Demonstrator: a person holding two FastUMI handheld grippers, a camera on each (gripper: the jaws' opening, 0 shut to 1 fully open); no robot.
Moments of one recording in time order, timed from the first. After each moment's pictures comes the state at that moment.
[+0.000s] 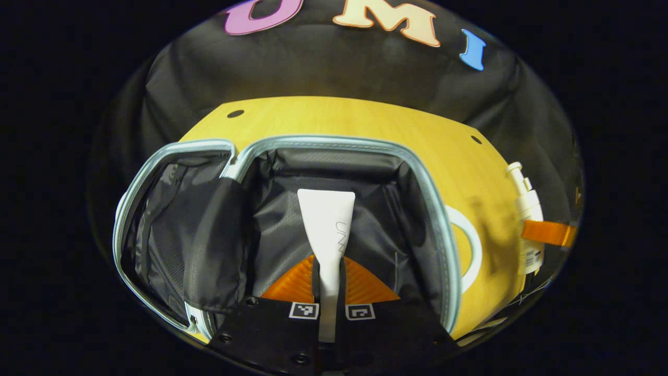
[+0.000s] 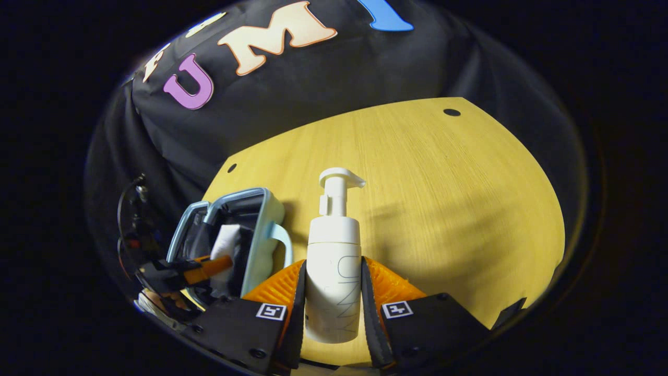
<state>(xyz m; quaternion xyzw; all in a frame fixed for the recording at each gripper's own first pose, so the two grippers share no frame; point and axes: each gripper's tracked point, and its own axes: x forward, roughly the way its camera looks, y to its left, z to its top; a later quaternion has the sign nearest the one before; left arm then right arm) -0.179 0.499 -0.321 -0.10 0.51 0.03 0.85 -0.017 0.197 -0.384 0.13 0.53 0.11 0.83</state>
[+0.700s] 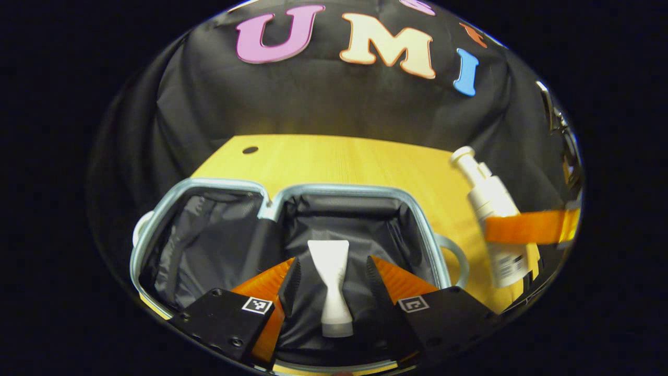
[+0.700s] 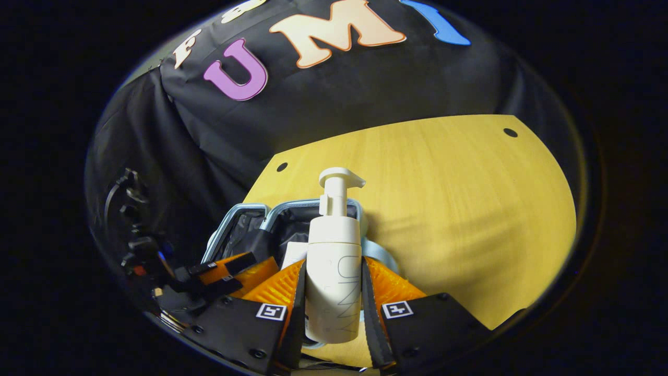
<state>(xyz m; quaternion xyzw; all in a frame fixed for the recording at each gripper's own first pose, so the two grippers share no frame) -0.155 0.546 -0.227 -0.09 0.39 0.04 0.92 -0.009 0.342 -0.354 0.14 0.52 0.20 0.82</state>
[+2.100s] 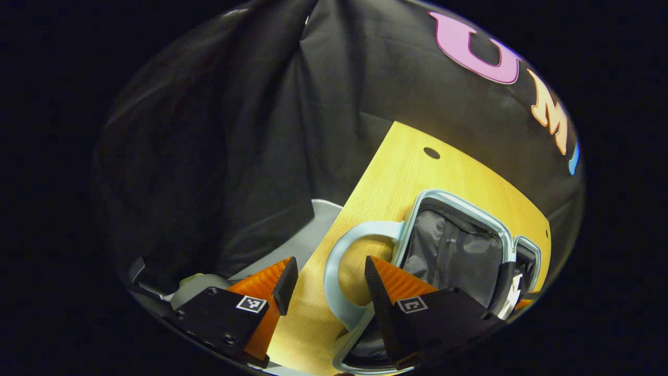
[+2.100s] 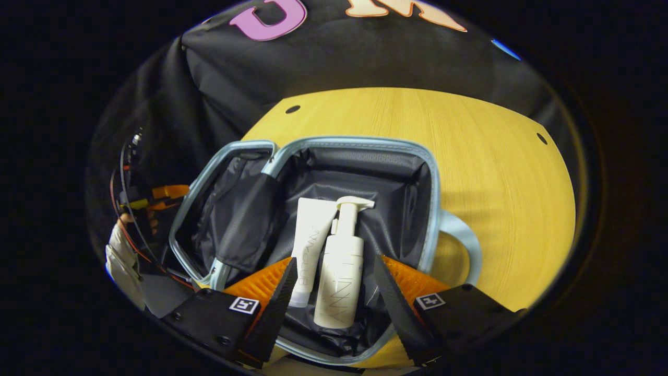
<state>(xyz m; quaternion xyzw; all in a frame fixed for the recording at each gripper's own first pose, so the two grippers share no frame) -0.238 0.899 -0.311 -0.19 0.47 0.24 0.83 -0.045 0.416 -0.410 0.05 0.57 0.22 0.79</state>
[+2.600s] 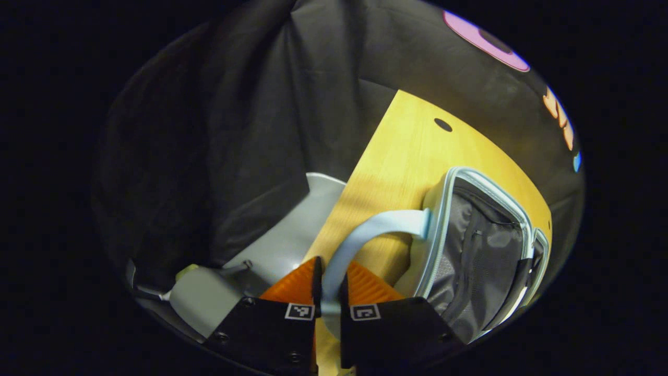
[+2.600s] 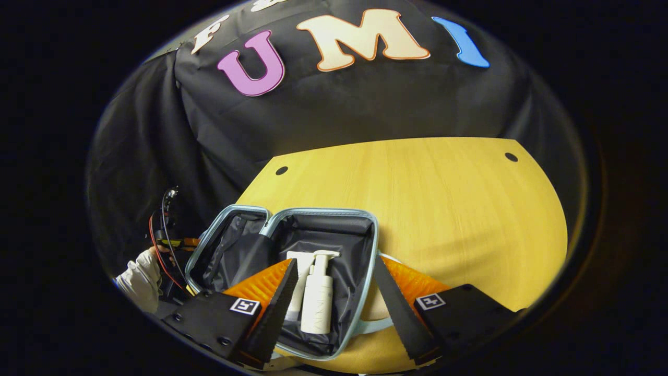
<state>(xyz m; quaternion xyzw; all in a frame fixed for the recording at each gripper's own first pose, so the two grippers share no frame) -0.229 0.899 -0.337 -0.21 0.53 0.23 0.79 0.010 0.356 -0.341 0.08 0.47 0.18 0.86</state>
